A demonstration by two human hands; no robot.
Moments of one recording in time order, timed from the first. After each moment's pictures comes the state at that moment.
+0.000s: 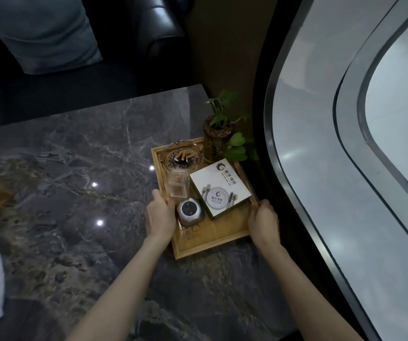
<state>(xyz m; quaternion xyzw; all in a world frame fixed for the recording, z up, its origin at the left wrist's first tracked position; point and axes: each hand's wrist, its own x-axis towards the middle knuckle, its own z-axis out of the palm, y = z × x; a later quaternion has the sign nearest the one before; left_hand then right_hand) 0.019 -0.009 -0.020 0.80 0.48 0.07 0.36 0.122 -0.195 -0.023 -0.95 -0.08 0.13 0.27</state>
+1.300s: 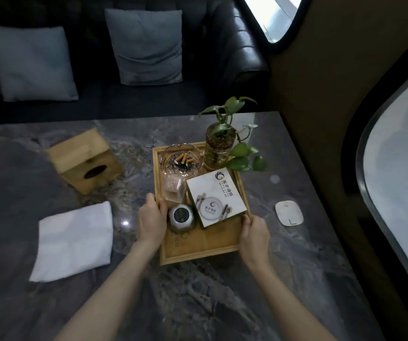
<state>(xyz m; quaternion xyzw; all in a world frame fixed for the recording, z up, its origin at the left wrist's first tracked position) -0.124 0.096 0.009 0.79 0.50 0.20 0.31 0.002 -0.075 -0.011 -0.91 -0.16 0.10 0.38</state>
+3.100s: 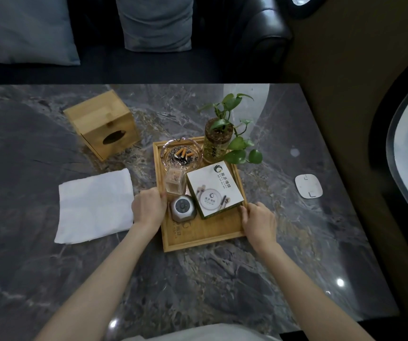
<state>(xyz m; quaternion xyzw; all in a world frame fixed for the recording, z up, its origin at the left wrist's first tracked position) -0.217 0.128 -0.015 0.83 0.51 0.04 0.19 -0.067 -0.054 -0.023 -0.94 -0.30 0.11 0.16</state>
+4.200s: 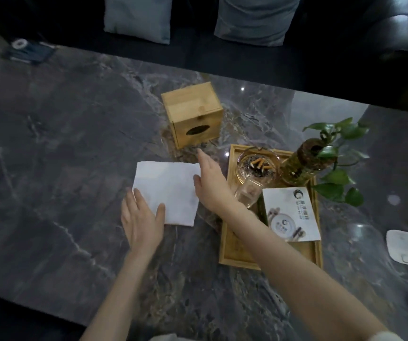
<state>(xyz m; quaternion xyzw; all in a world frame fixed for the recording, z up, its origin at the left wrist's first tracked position) -0.341 0.151 -0.024 0.66 0.72 0.06 0.20 -0.179 0.161 0.018 -0.74 -0.55 0.31 0.23</state>
